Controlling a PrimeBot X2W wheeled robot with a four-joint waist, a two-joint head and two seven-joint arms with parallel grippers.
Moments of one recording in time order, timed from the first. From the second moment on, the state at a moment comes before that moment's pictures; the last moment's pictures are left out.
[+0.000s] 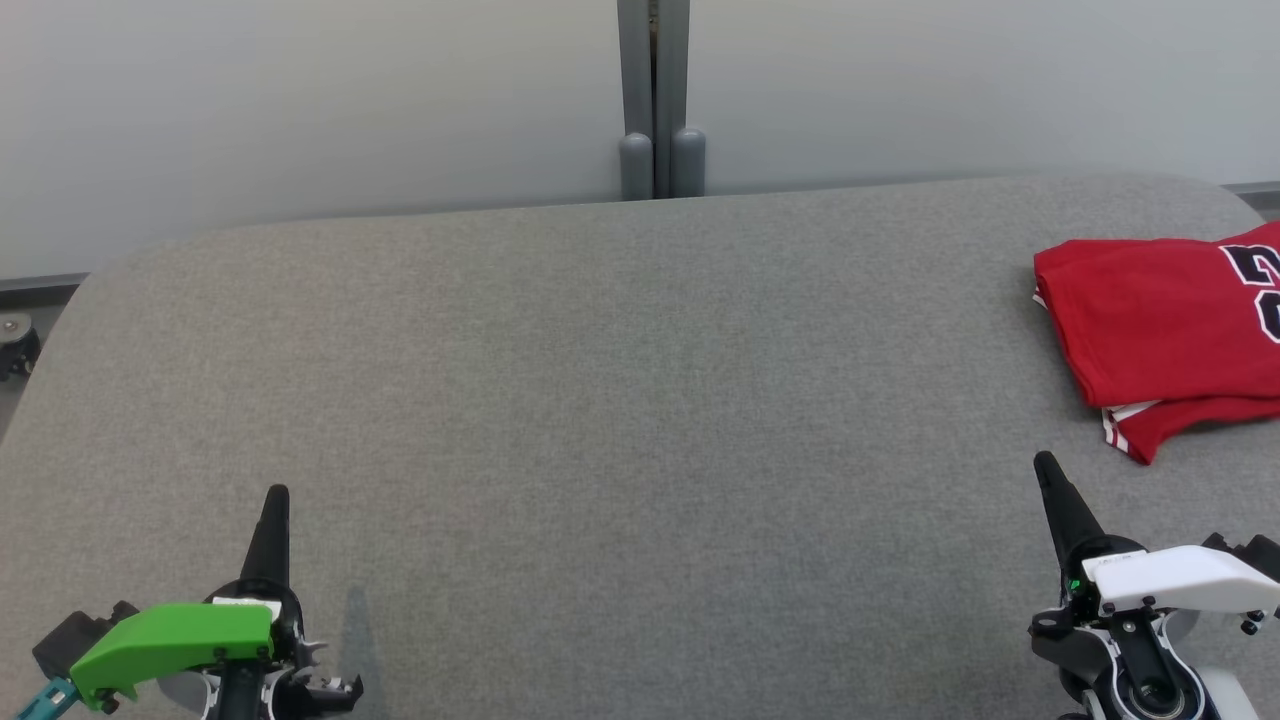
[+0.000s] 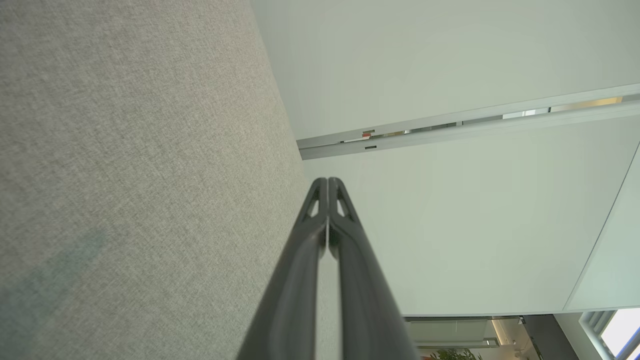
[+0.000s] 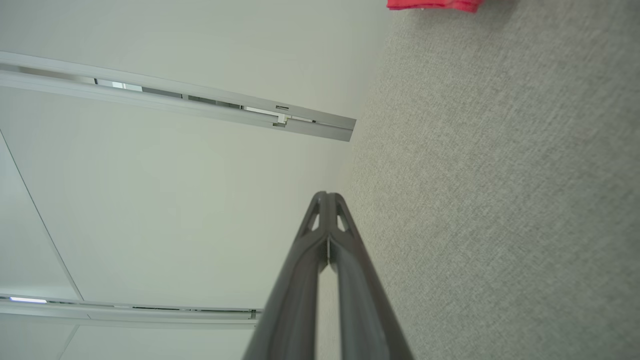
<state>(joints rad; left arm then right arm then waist) -0.07 0.05 0.08 0.23 -1.44 -0.10 0.06 -0.11 -0.05 -0.10 0.27 1.40 0.13 0.06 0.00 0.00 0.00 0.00</state>
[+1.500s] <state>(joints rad) -0.11 0.05 0.11 0.22 -1.61 -0.10 0.11 -0.12 -0.05 -0.12 0.26 1.61 0.13 0.12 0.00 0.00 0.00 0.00</state>
